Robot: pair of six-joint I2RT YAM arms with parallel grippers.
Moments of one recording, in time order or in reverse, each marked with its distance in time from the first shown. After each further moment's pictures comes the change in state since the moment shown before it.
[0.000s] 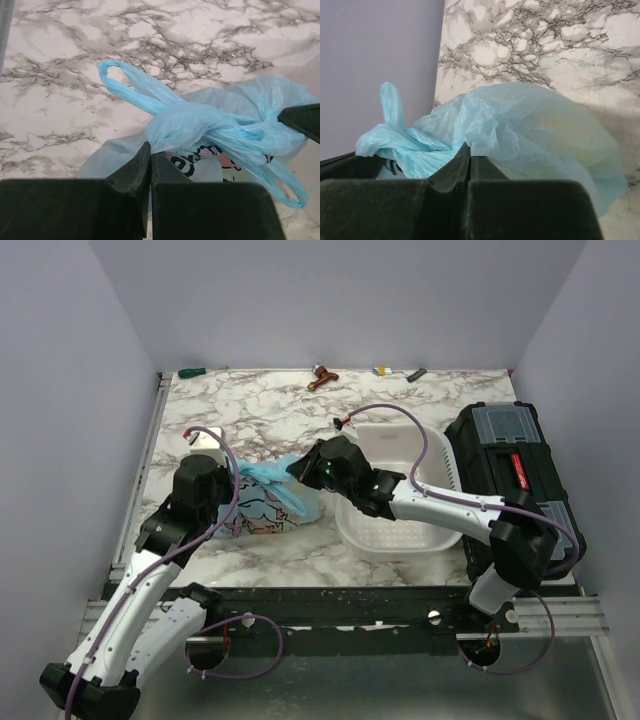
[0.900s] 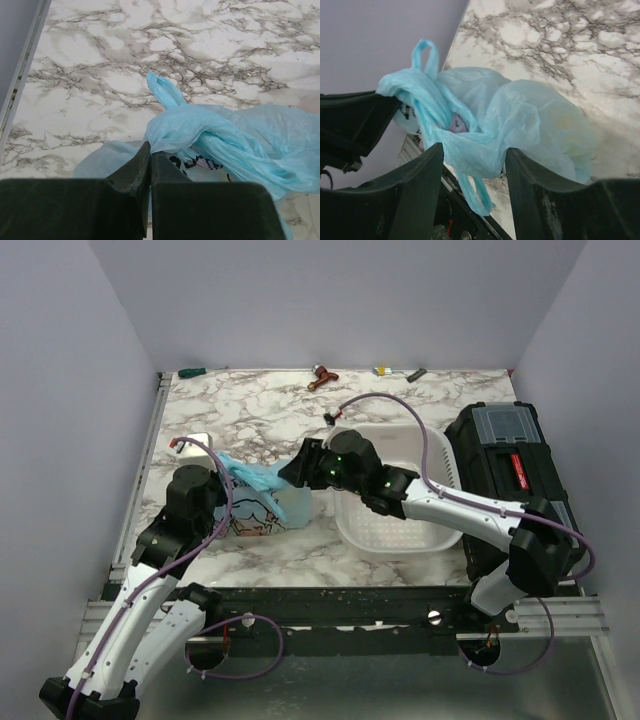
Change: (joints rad) left arm 0.005 -0.111 -0.066 0.052 -0.138 -0.026; right arm -0.014 -0.081 -0.006 -0.023 -0.213 -0.229
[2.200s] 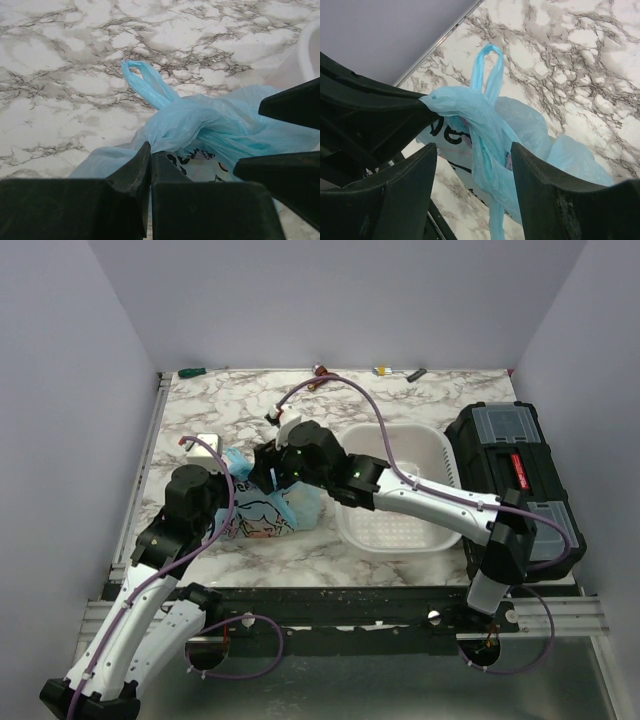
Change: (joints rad) left arm 0.006 -0.002 0.001 0.013 0.187 0.028; right arm 0.117 0.156 0.355 -0.202 0.031 -0.437
